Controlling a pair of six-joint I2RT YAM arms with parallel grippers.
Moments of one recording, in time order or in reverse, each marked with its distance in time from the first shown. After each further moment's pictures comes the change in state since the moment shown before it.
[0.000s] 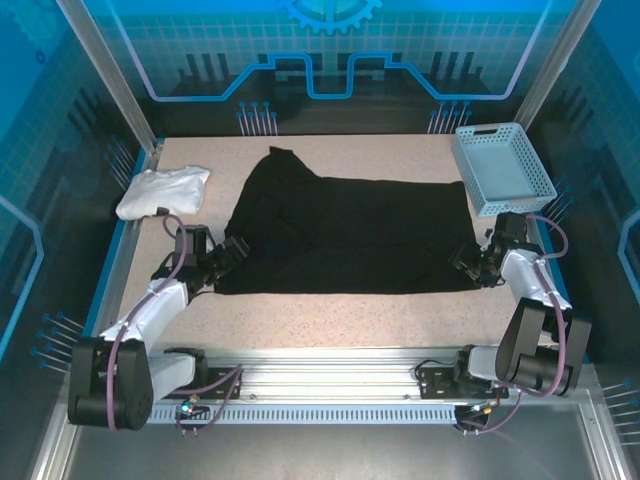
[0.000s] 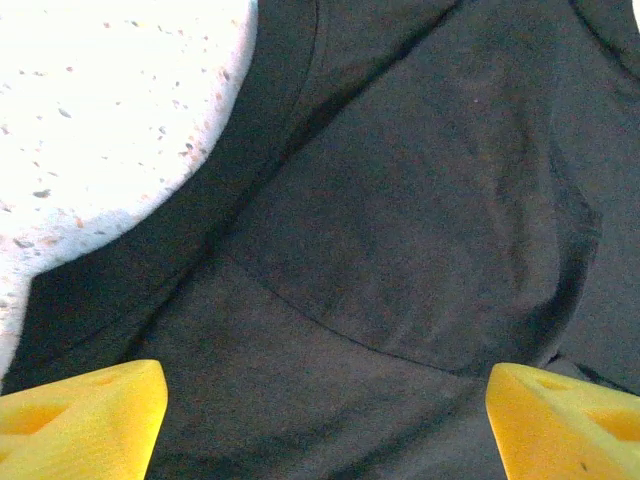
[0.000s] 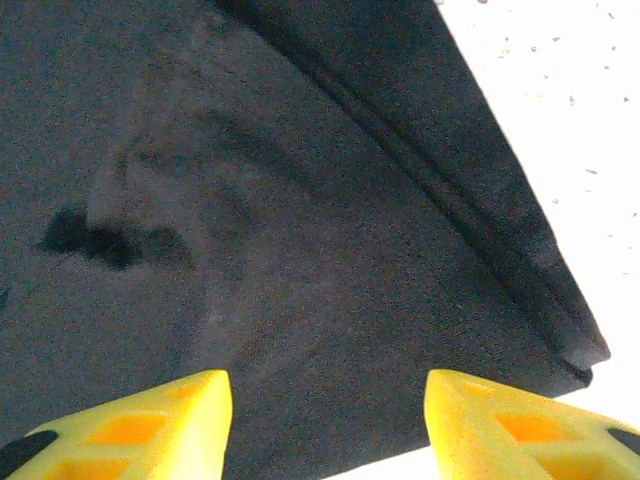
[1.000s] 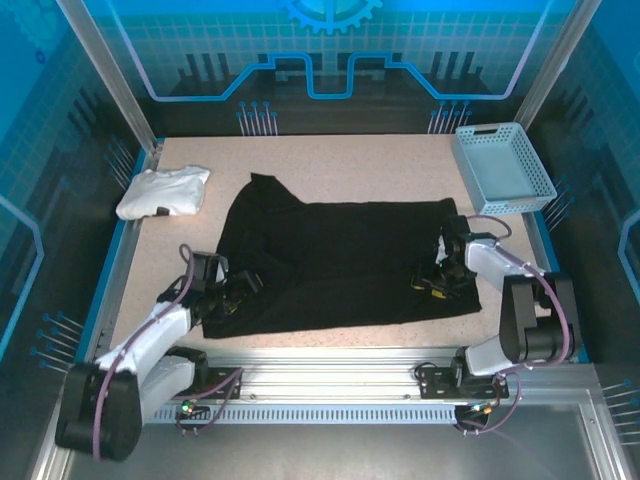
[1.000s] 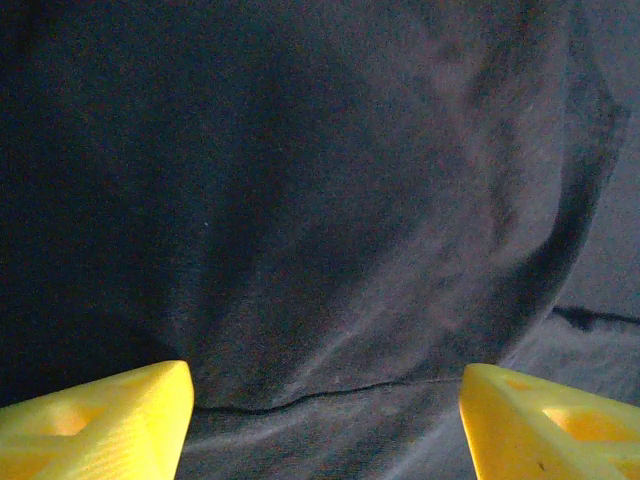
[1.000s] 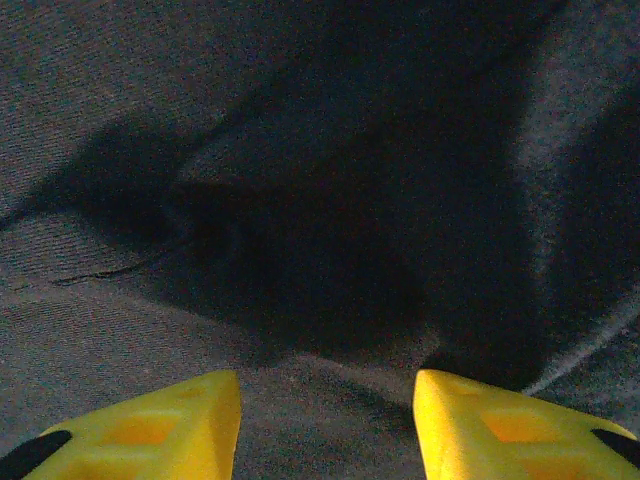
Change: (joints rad) left arm -0.123 -0.203 -0.169 -0.167 0.130 -0.085; right arm 0.350 0.134 -0.006 -0.132 -0.009 0.025
